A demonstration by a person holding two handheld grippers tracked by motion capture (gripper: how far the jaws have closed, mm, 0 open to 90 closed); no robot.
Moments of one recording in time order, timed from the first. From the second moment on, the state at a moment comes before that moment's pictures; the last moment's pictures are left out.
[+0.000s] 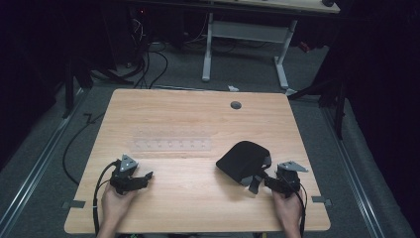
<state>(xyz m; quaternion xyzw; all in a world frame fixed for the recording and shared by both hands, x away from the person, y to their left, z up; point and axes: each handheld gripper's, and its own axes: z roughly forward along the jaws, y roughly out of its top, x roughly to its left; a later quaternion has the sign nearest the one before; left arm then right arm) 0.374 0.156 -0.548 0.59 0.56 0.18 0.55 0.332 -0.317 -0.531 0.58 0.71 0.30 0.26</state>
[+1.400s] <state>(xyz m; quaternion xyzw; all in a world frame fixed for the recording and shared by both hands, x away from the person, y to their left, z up) 0.374 0.156 -0.548 0.59 0.57 0.18 0.54 0.318 -0.331 -0.523 0.58 0.70 0.34 0.25</state>
